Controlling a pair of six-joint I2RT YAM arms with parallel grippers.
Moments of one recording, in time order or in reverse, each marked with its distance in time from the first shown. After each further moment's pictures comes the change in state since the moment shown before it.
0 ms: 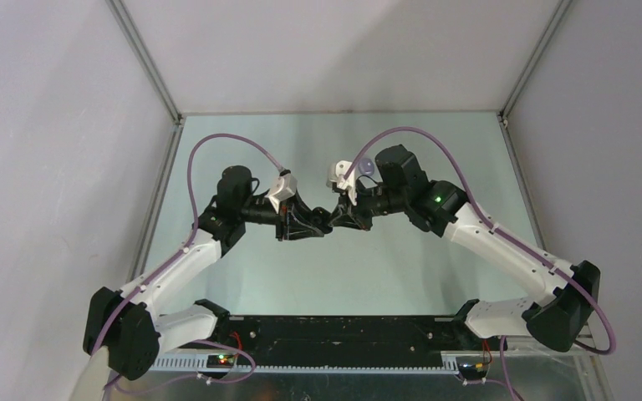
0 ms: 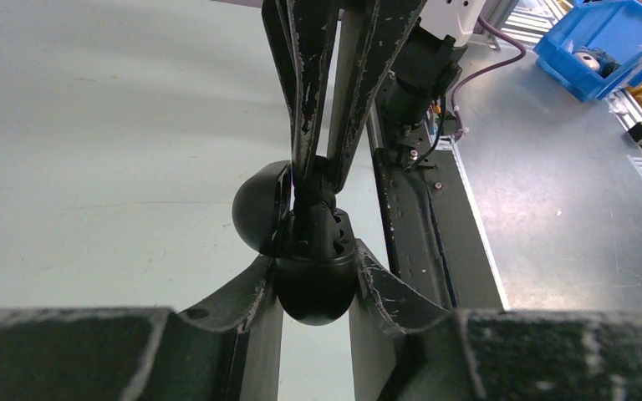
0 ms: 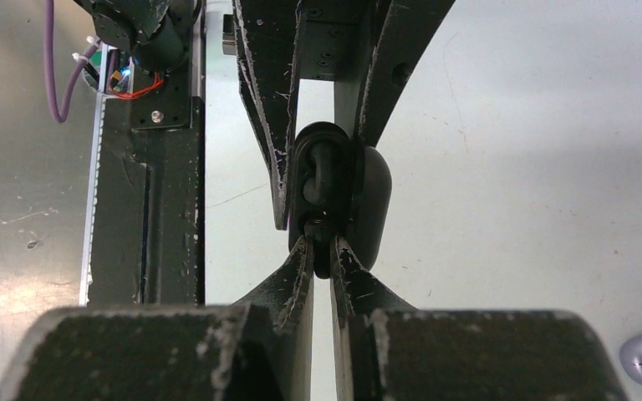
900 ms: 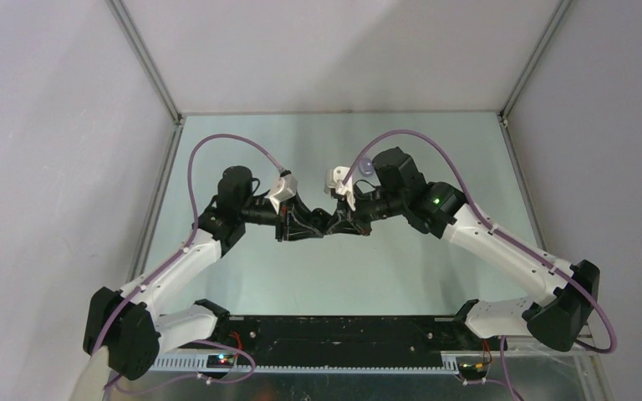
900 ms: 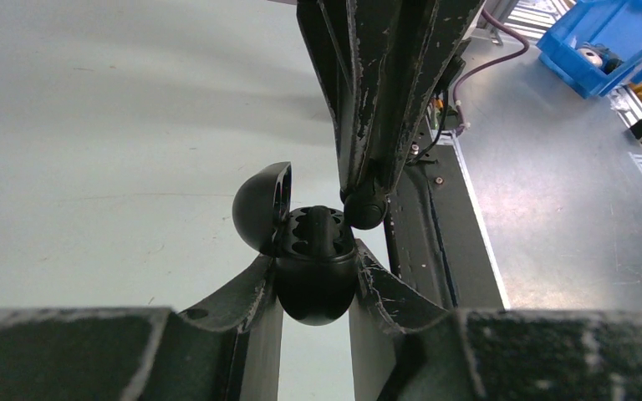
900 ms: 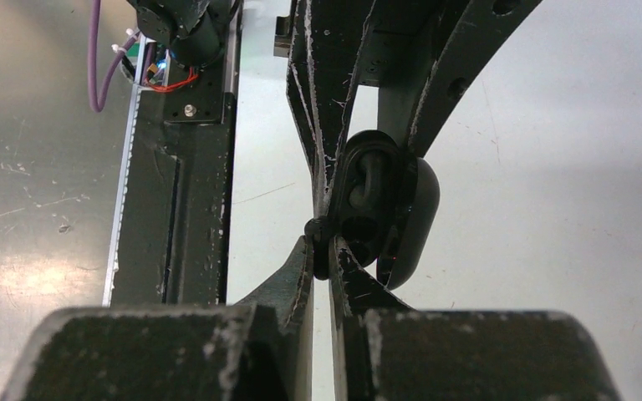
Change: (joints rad) left arm 0.000 0.000 0.000 -0.025 0.000 0.012; right arm 0.019 0.001 0.000 -0.025 -0.063 -0.020
